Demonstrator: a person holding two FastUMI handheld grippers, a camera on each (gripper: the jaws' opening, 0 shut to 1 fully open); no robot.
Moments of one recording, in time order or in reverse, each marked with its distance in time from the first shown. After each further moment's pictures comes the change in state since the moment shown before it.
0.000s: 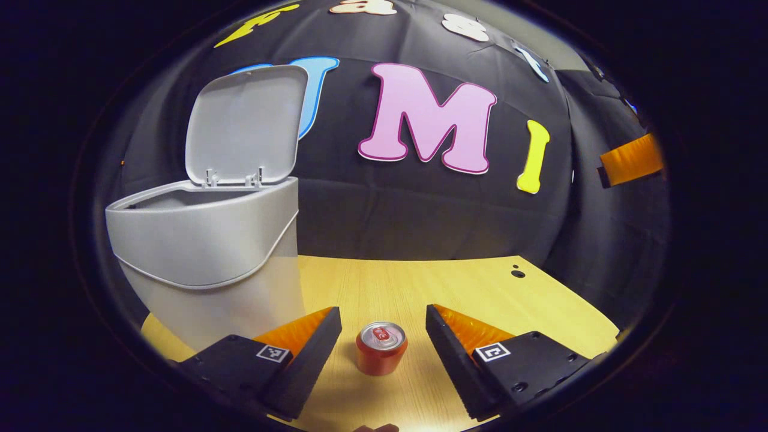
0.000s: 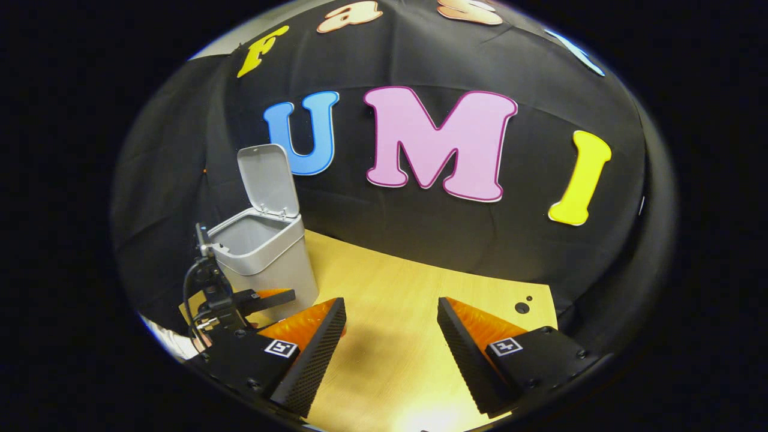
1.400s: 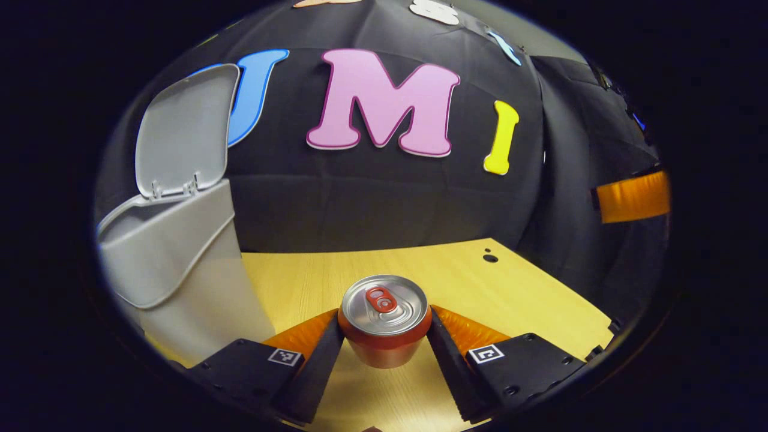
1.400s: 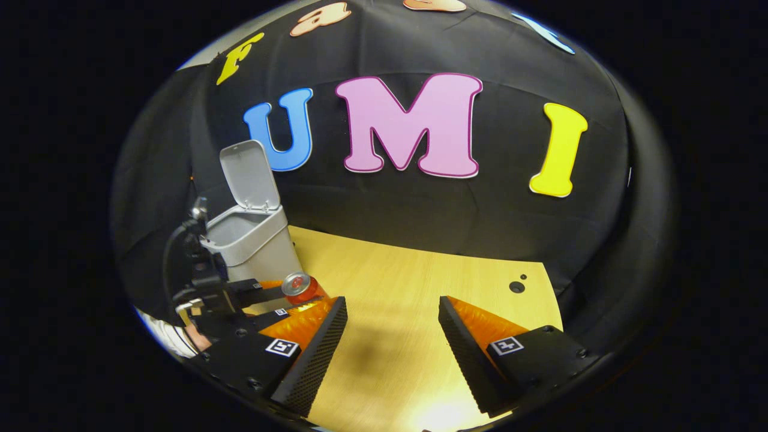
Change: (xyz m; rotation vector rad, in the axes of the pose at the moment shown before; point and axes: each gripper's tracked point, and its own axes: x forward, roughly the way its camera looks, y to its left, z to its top) left arm -0.016 -0.062 0.043 0.046 0.025 -0.144; right arm -0.015 -0.024 -0.027 0.068 -0.006 -0.029
